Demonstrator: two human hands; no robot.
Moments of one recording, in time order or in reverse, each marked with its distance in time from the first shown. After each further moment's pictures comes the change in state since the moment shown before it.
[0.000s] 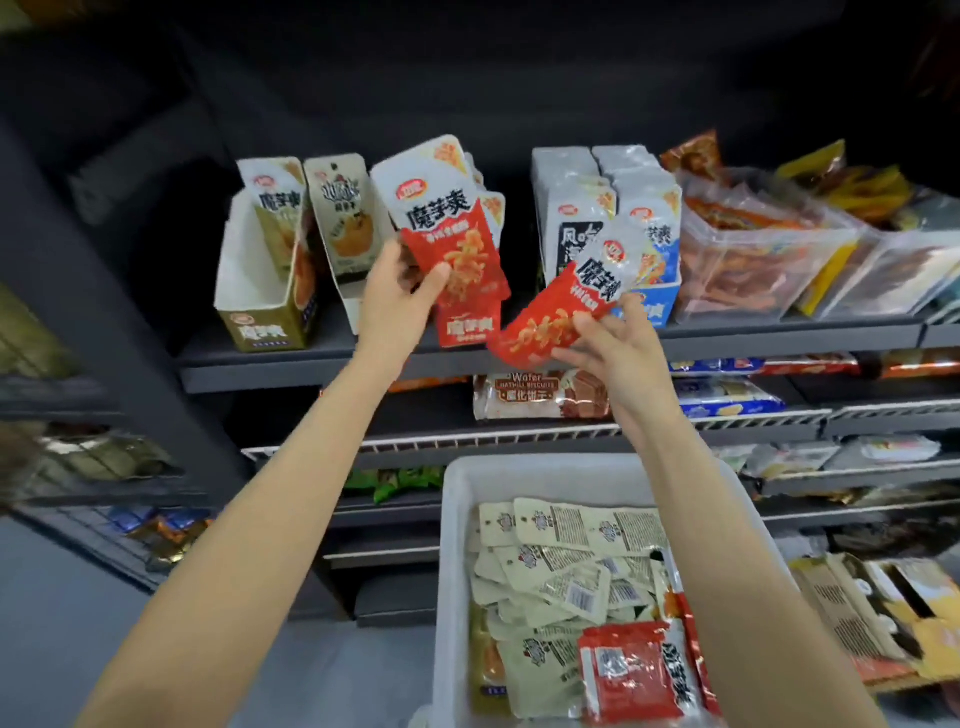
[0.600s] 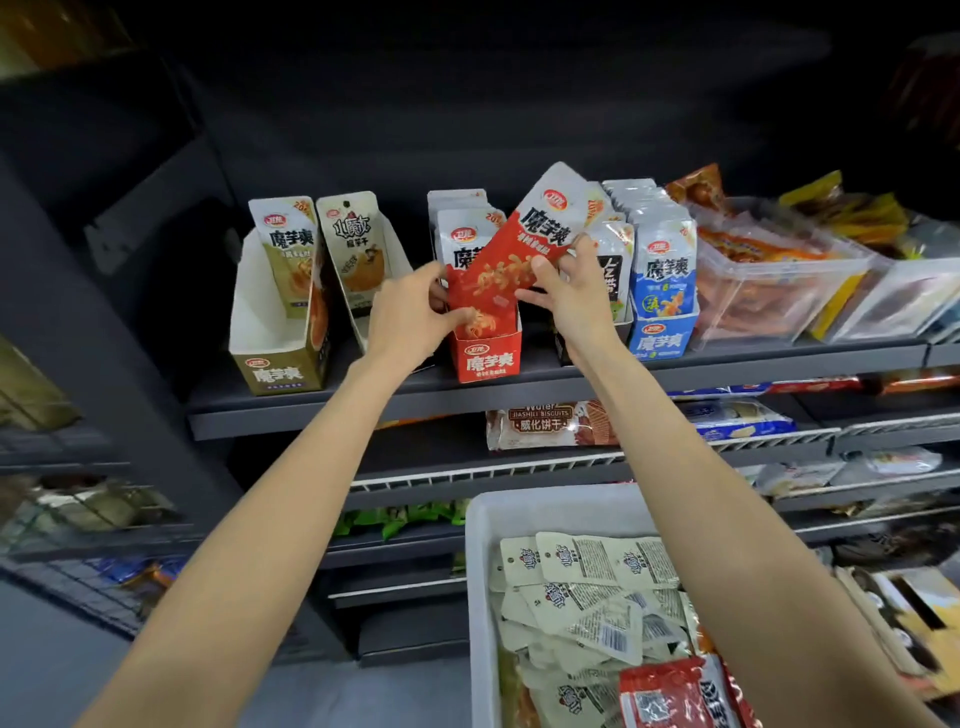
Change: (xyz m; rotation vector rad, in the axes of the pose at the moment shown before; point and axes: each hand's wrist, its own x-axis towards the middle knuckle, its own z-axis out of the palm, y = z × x) left_hand 0.055 -0.017 -0.018 0.723 -0.136 0.135; right_hand 0.091 0.000 0.065 -0.199 0.027 -0.147
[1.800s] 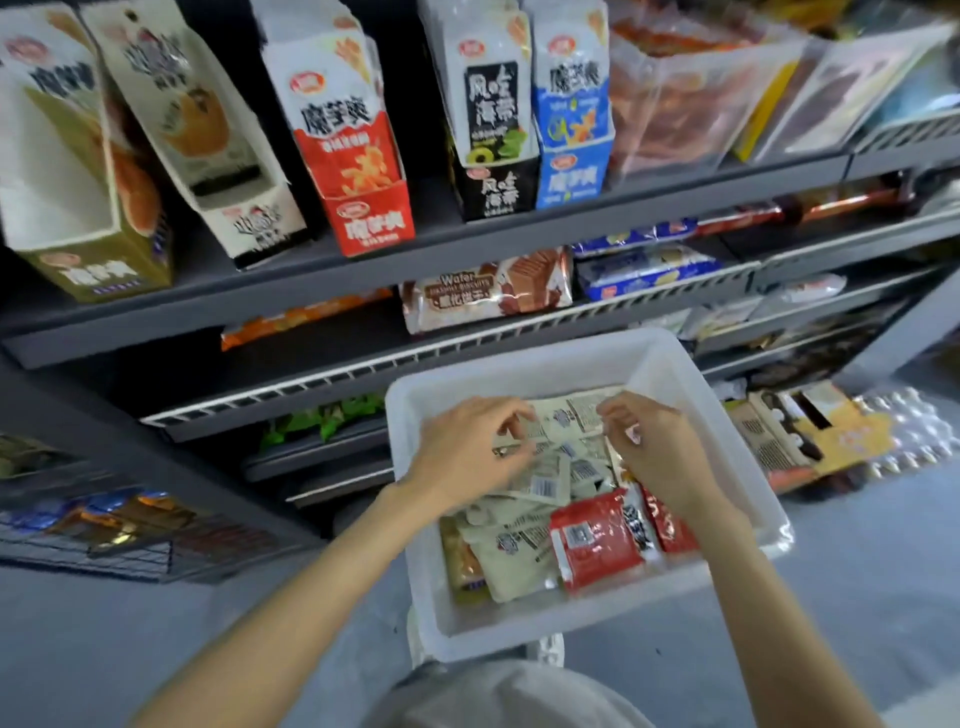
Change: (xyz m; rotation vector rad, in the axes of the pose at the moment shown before) left_hand -0.204 0.044 0.116 -0.093 -0.634 0.234; right_hand -0.232 0.104 -0.176 -1.028 -0.053 0.266
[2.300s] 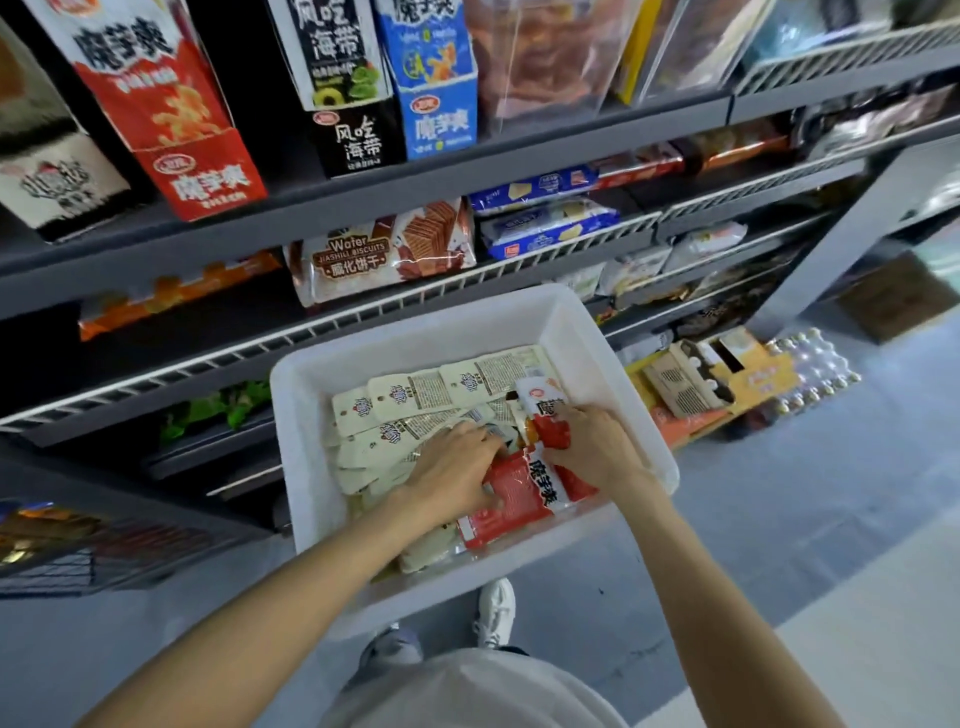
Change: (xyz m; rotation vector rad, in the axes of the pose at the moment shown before) left_hand 0.014 0.042 0.102 0.297 -0.476 -0.010; right_hand -0.021 0.061 0.002 -0.347 -0.357 0.242
